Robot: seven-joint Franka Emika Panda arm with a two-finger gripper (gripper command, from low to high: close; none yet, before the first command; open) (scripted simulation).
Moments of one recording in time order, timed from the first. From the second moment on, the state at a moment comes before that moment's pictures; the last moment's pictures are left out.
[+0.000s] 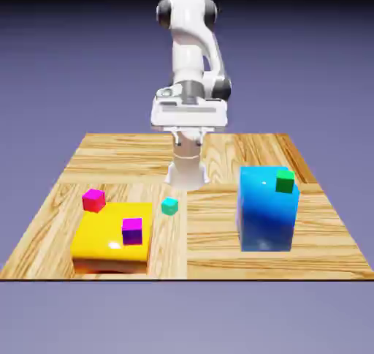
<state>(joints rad) -0.01 -0.54 0.02 -2.83 -0.05 3.00 0.72</state>
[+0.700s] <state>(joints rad) -0.26 -0.03 0.20 -3.01 -0.89 2.52 0.55</state>
